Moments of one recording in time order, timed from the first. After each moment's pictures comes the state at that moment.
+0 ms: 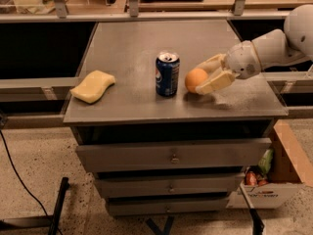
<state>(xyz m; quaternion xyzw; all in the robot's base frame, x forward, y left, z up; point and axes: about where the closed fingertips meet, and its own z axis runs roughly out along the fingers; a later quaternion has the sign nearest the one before) 0.620 -0.143 0.851 -0.60 0.64 0.32 0.37</state>
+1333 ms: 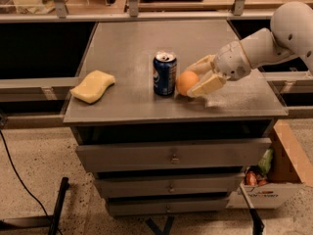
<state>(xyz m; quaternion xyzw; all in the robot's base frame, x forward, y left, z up) 0.607 -0.119 0.847 -0.64 0.61 0.30 0.35</state>
